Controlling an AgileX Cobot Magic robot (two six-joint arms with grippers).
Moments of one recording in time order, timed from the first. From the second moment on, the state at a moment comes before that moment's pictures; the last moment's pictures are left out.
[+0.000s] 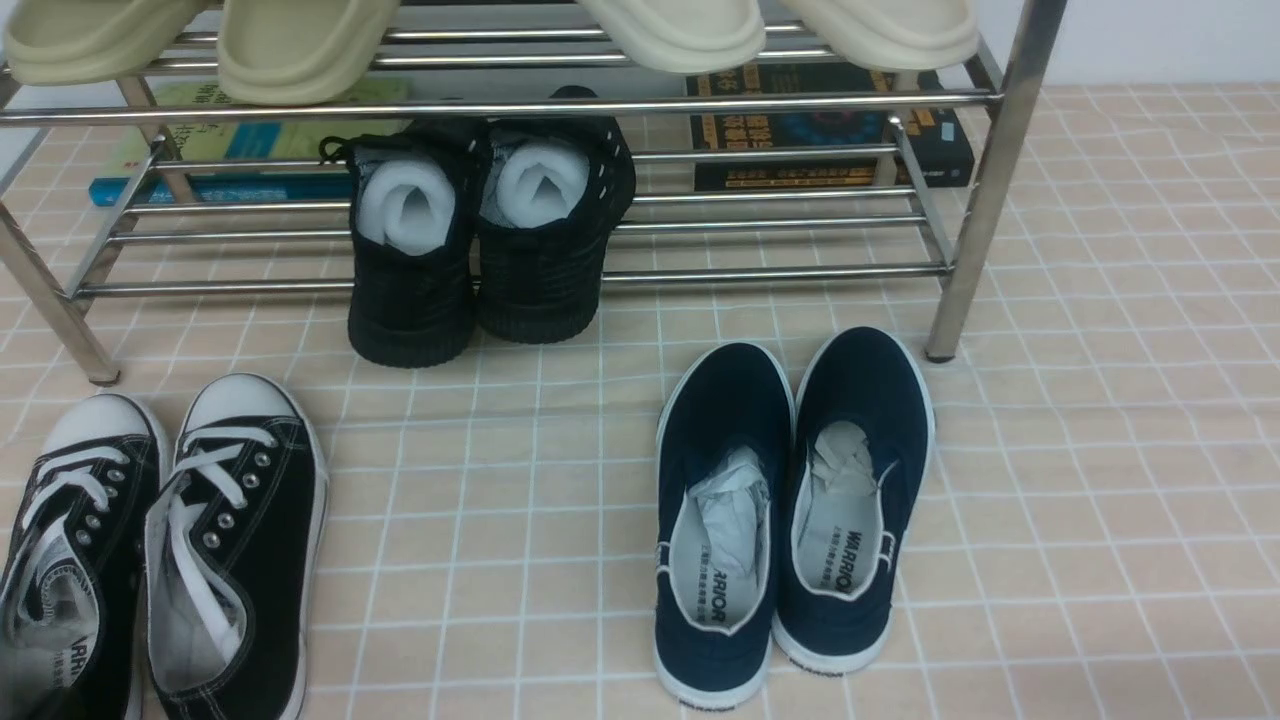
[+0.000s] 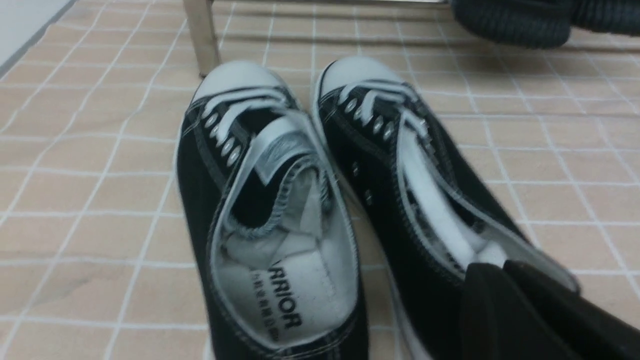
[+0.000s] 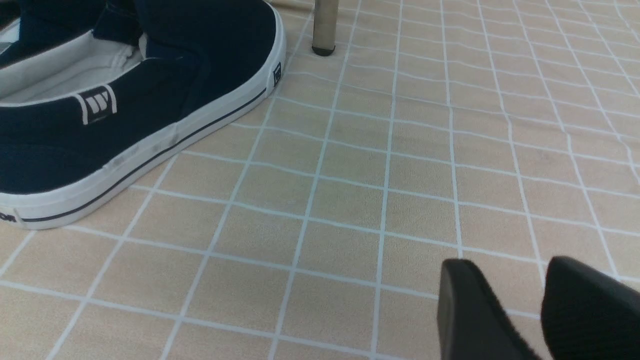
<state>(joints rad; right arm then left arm) 0.10 -0.01 0.01 0.06 0.39 -0.14 -0.05 -0.01 0.03 0.14 0.35 -0.15</state>
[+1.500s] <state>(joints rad) 0.10 -0.01 0.01 0.06 0.39 -0.14 -0.05 -0.01 0.03 0.17 0.38 -0.17</state>
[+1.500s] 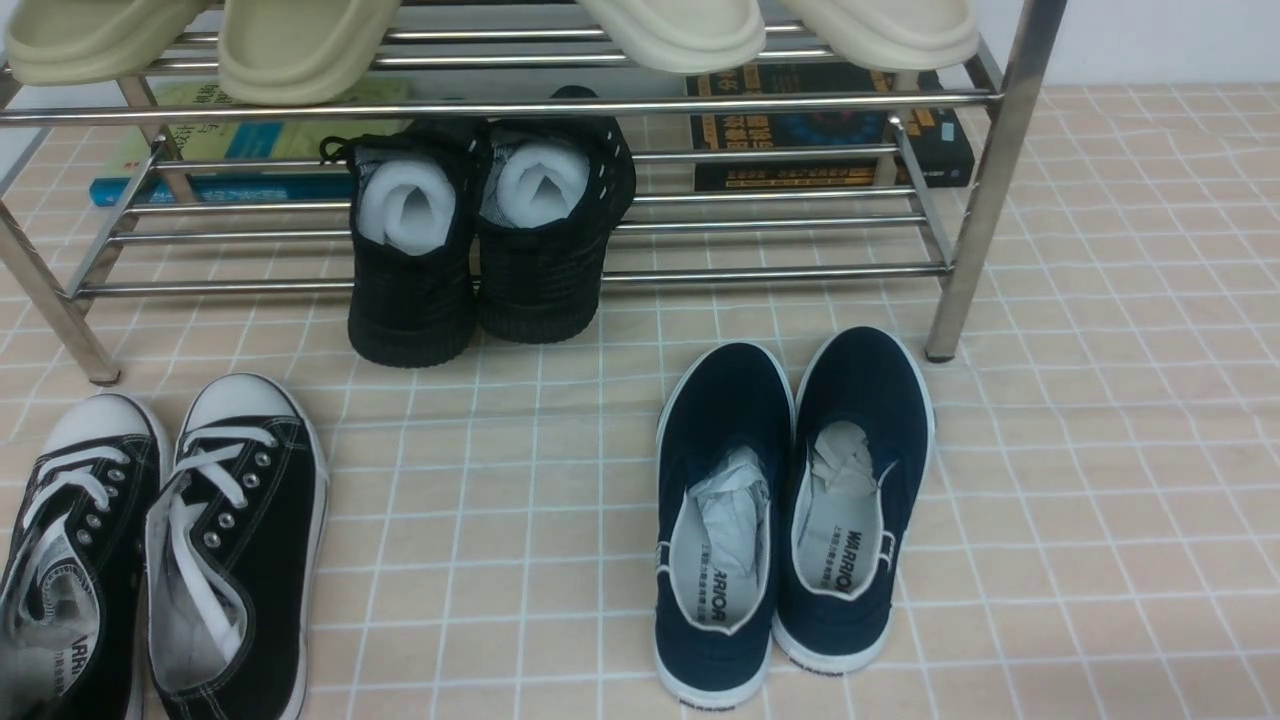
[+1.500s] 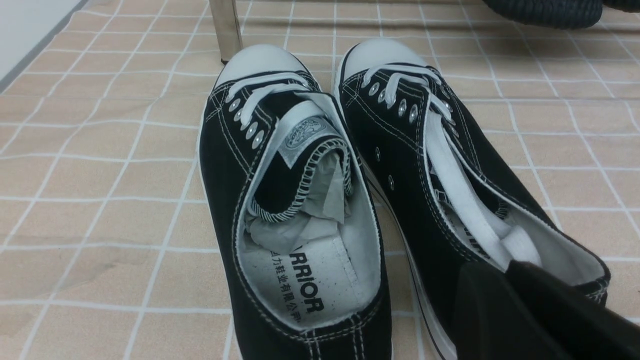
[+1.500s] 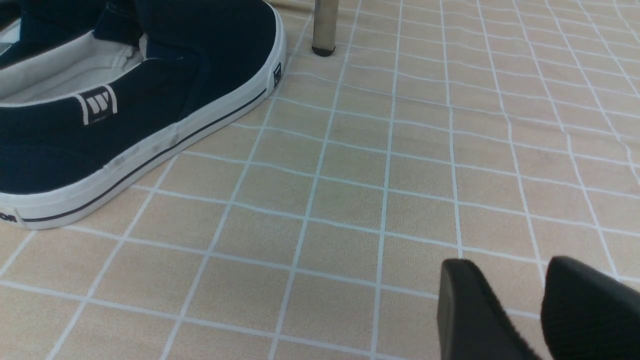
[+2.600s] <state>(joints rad) 0.10 -0.01 0.01 0.06 0.39 -0.14 -0.05 -0.01 0.03 0.17 0.38 -0.17</state>
